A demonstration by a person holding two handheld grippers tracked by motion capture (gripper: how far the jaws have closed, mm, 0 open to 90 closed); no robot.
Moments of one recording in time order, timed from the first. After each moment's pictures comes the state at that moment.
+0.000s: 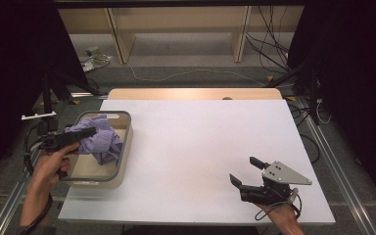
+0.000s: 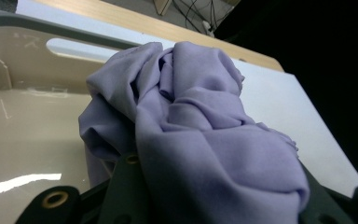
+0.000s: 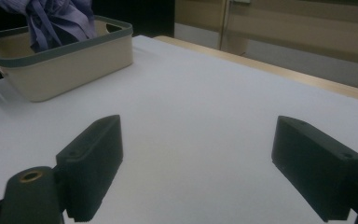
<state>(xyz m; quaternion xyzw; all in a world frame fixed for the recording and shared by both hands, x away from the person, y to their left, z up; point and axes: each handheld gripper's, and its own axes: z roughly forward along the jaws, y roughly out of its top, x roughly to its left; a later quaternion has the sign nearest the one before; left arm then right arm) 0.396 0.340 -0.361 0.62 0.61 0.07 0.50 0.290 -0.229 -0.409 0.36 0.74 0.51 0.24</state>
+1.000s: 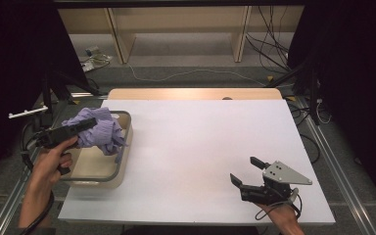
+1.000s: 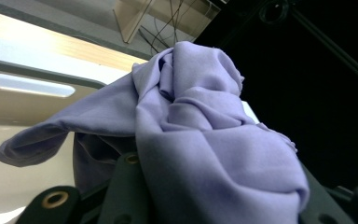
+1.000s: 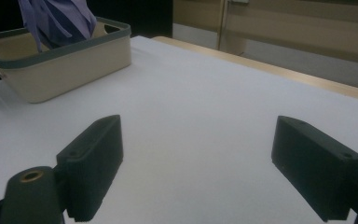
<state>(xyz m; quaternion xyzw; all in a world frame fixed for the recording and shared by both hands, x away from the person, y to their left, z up) 0.386 0.328 -0.336 0.59 0.57 0.05 0.57 0.290 -0.229 -0.408 0.36 0.74 0.51 0.24</state>
